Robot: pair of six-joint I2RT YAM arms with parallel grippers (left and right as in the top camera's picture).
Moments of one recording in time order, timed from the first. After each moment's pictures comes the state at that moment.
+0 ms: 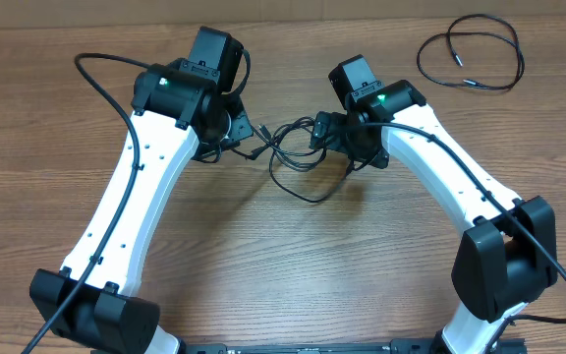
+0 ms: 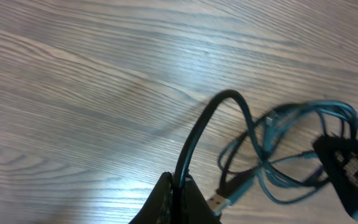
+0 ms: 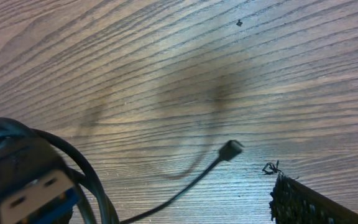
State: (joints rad) left arm -0.34 1.72 1.78 -1.33 -0.07 -0.70; right arm 0.43 1.88 1.58 -1.01 -0.04 0.68
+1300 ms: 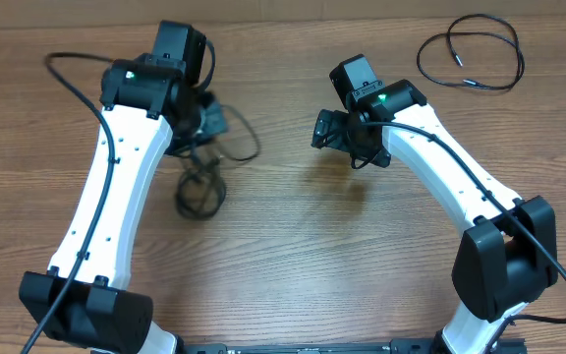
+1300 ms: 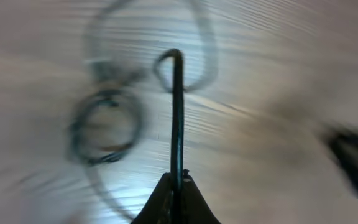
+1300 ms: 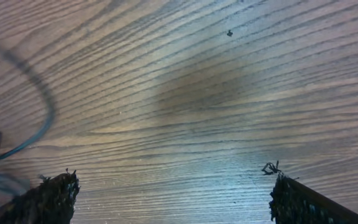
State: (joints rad) left arm -0.24 1.72 1.78 -1.29 0.13 -0.48; right arm 0.43 1.88 1.58 -1.00 -0.01 0.69
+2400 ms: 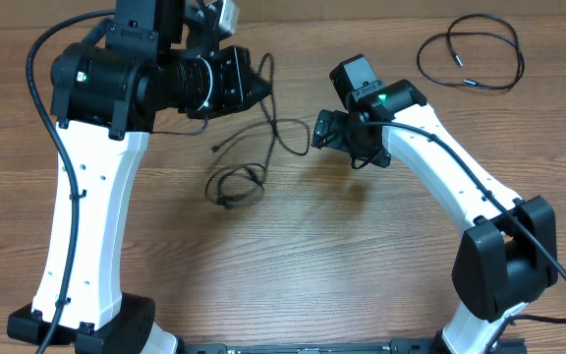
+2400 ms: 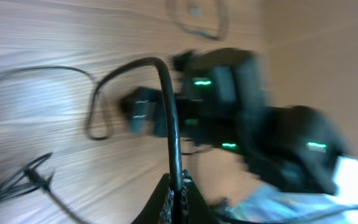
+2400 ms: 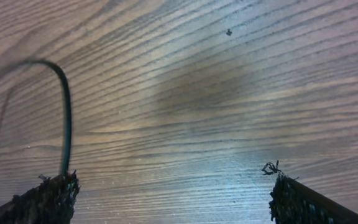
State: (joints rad) left arm -0.26 1.72 2.21 -1.37 0.61 -0.48; right arm 0.43 1.88 1.58 -1.01 -0.01 0.69
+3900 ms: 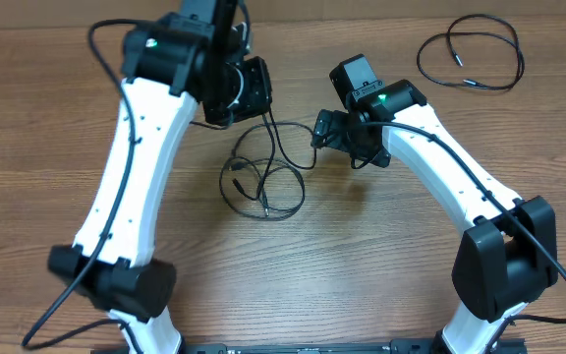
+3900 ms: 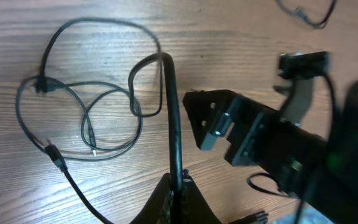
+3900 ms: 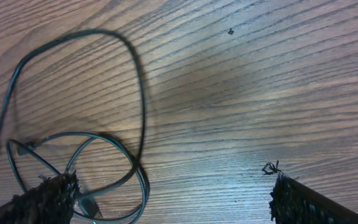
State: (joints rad) left arm -0.33 1.91 2.18 -1.44 0.35 -0.55; right arm 0.43 1.88 1.58 -1.00 -0.02 0.69
